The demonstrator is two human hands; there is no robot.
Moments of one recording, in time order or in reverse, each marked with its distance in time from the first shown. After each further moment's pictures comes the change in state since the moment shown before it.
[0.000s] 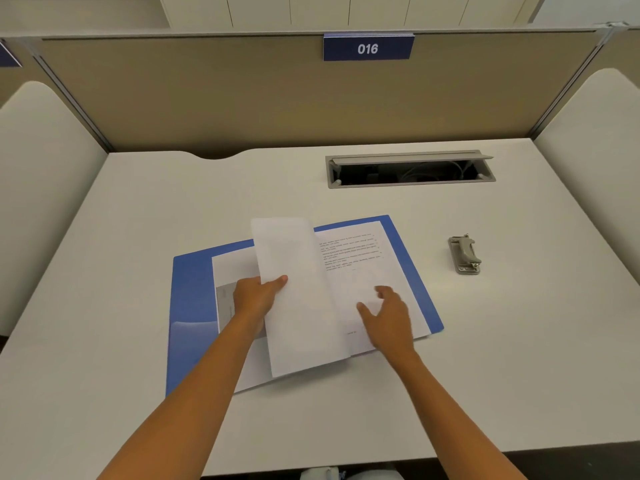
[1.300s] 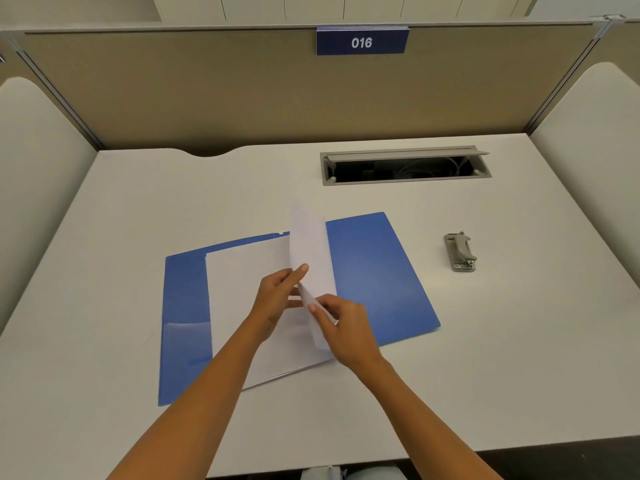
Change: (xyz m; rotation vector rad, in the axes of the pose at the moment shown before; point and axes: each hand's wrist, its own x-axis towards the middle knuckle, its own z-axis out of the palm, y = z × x) left_hand -0.016 -0.001 0.031 -0.101 -0.347 0.183; right_hand -0.037 -0.049 0.012 0.230 -0.209 -0.339
